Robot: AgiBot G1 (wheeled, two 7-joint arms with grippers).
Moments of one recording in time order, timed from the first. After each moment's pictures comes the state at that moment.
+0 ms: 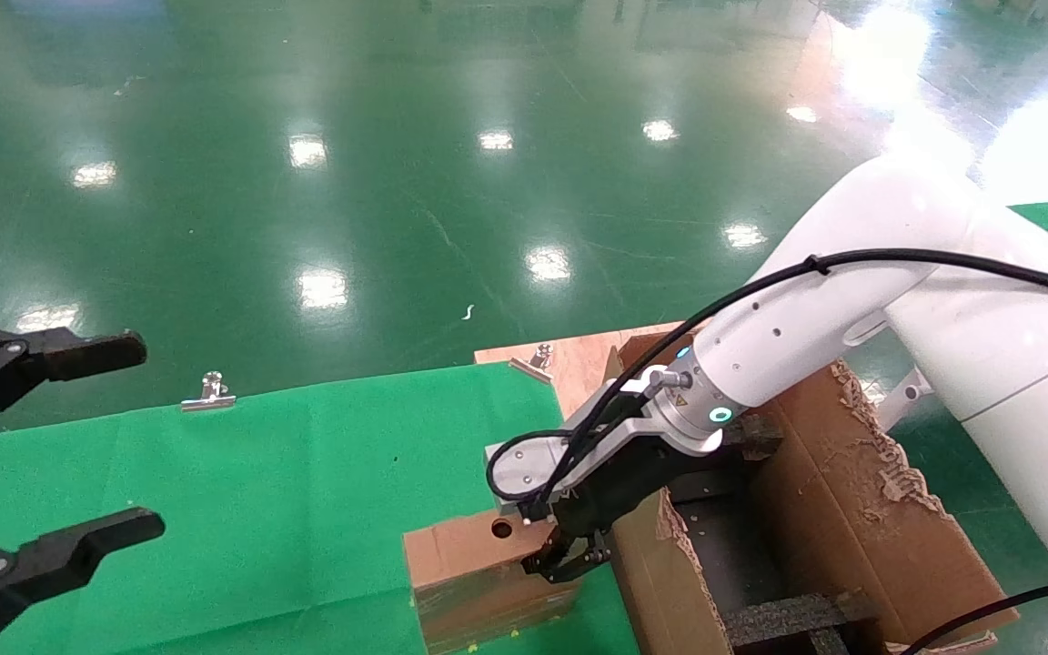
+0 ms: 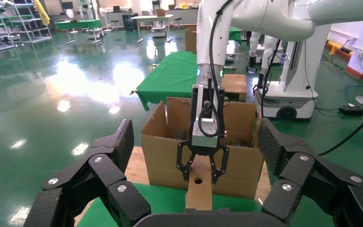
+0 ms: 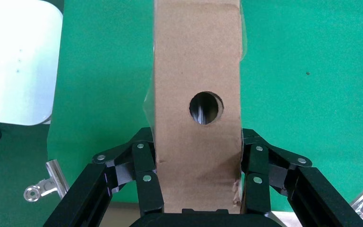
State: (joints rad) left arm -1.08 0.57 0.36 -1.24 0.65 1.44 -0.13; right arm 1.62 -0.97 -0.91 1.01 -1.62 -1.56 0.20
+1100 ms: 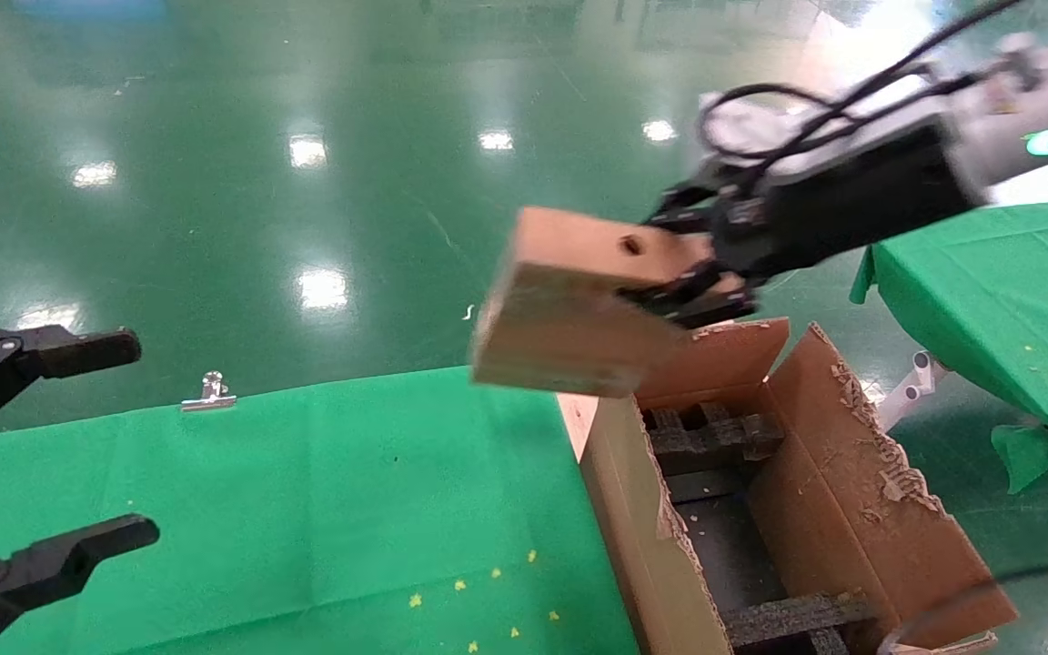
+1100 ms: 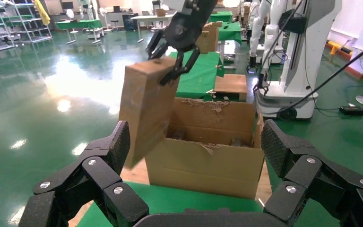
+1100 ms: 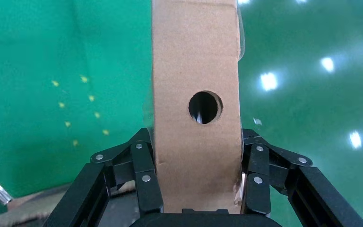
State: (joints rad) left arm -1.08 0.57 0.36 -1.24 0.65 1.44 -0.13; right arm 2.09 -0.68 -1.06 0.85 -1.37 -1.59 0.19
